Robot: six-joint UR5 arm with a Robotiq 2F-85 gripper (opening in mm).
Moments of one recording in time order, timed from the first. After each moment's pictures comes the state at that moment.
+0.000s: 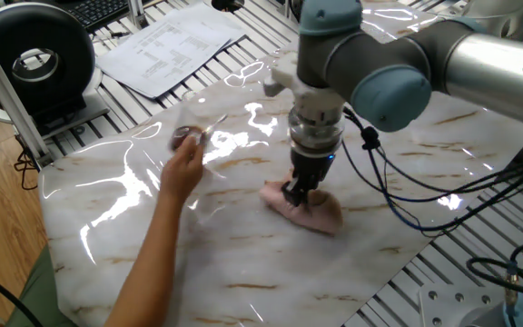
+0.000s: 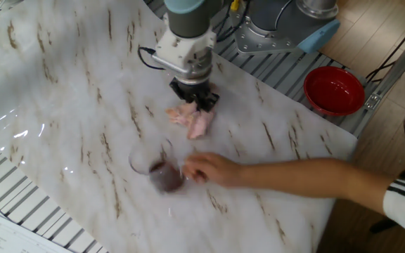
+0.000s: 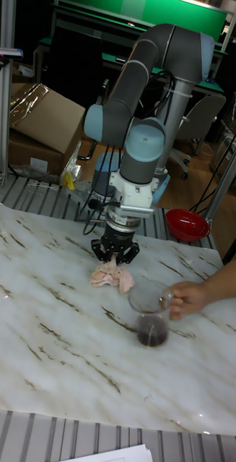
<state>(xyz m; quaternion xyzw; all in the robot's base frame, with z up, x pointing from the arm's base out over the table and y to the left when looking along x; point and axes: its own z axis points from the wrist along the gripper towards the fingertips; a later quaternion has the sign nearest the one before) 0.402 0.015 0.009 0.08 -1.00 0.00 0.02</state>
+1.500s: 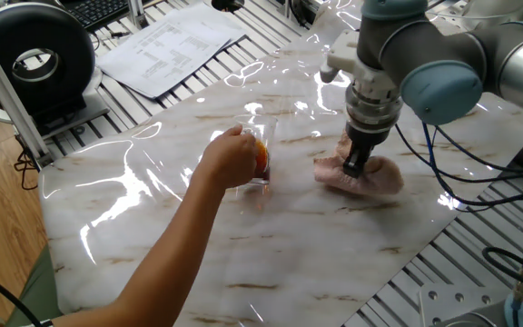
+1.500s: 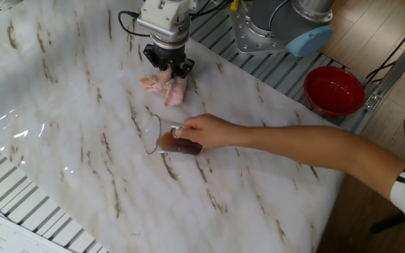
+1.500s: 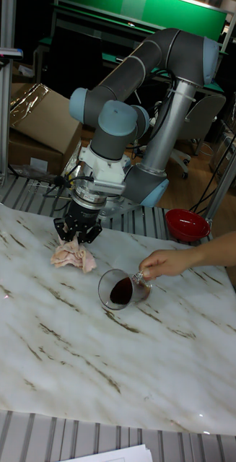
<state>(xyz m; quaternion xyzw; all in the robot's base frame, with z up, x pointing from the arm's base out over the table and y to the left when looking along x) 0.376 -0.089 0.035 0.16 -0.99 0.06 0.01</state>
